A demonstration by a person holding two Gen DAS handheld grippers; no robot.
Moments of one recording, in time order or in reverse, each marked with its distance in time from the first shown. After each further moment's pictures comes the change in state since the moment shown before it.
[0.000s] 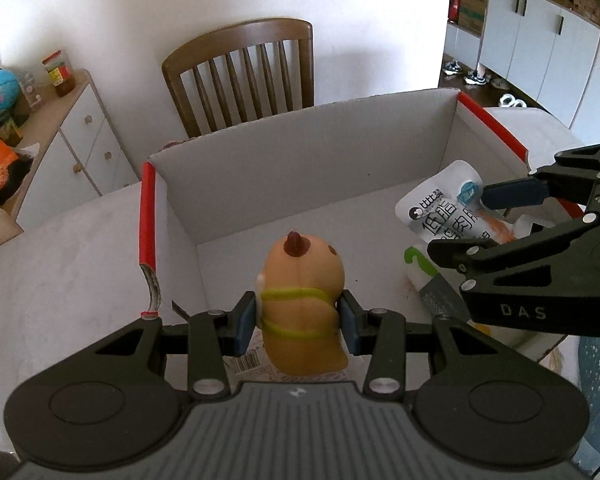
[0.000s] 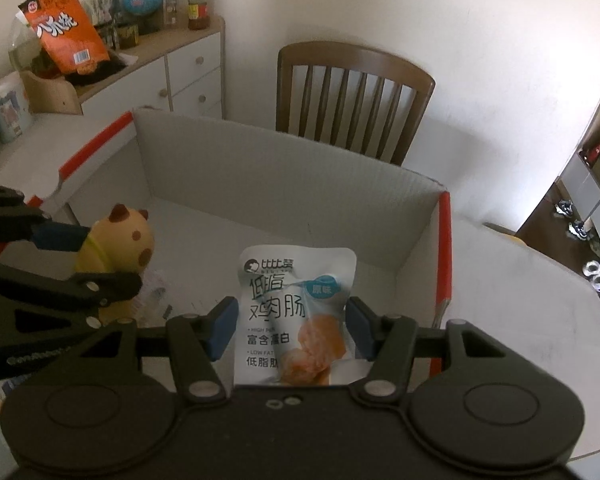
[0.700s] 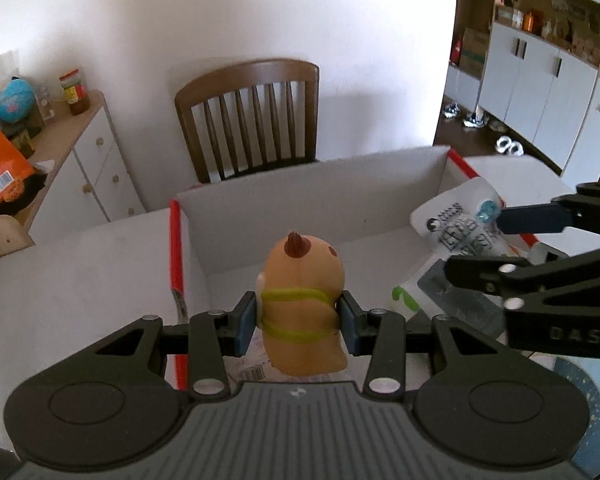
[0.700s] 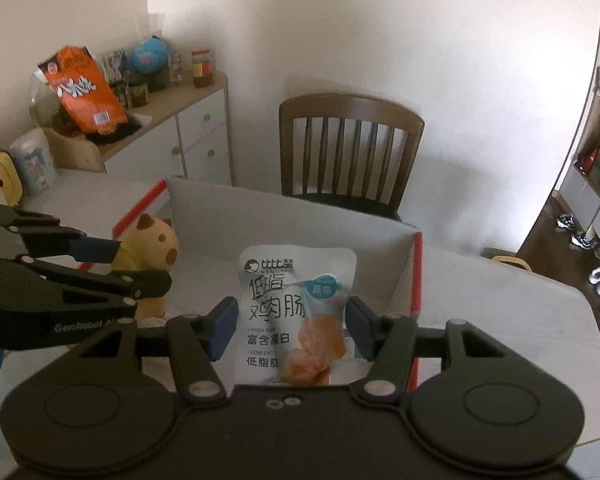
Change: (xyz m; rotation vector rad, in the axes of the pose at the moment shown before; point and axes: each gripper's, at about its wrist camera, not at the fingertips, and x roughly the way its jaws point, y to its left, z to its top) left arm -0.032 0.008 0.001 -0.040 -0.121 -0.016; right arm -0.056 -0.002 0.001 0.061 -0.141 0.034
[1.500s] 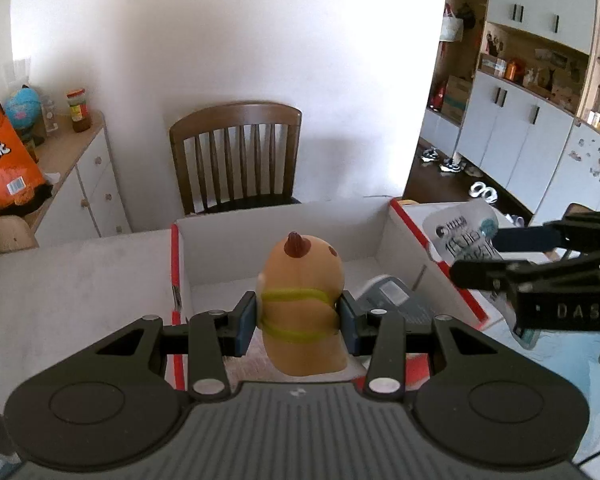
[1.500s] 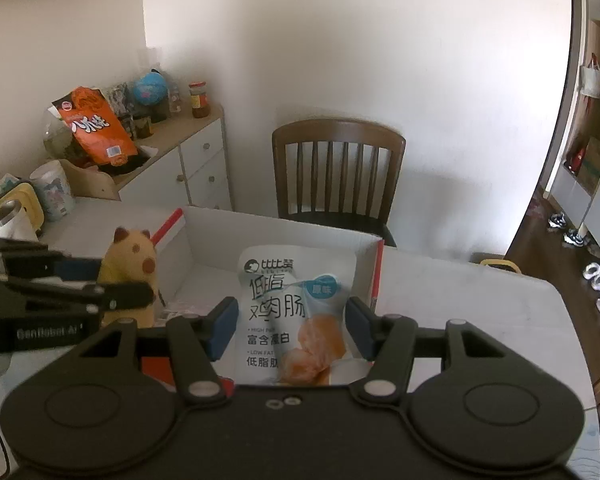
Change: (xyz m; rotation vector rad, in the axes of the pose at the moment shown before) left arm -0.086 -0.011 -0.004 -0.072 -0.121 -0.067; right arm -0.078 -0.011 -0.005 0.052 -0.066 0.005
